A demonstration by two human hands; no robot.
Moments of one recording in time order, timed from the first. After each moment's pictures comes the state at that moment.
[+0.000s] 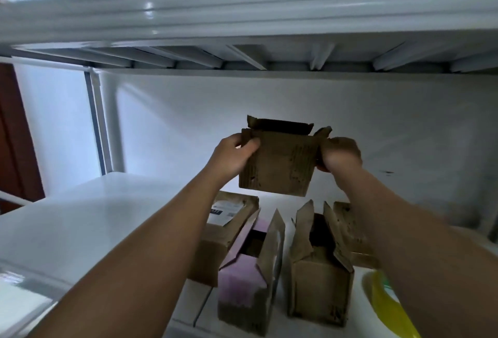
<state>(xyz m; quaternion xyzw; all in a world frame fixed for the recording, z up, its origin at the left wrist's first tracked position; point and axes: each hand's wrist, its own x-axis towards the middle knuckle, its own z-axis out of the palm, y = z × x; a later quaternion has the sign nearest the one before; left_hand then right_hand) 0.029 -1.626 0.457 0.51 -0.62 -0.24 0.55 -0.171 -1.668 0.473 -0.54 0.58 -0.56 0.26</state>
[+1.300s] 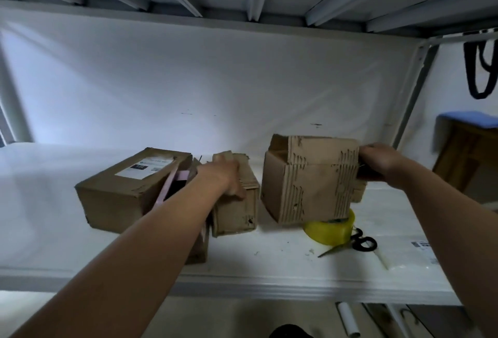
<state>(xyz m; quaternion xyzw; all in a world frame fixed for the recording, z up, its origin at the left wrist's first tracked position) -0.059 -1.618 0.371 0.67 -0.74 -0.05 -0.03 -0.349 -1.580 0.412 -0.53 0.68 -0.40 0.31</state>
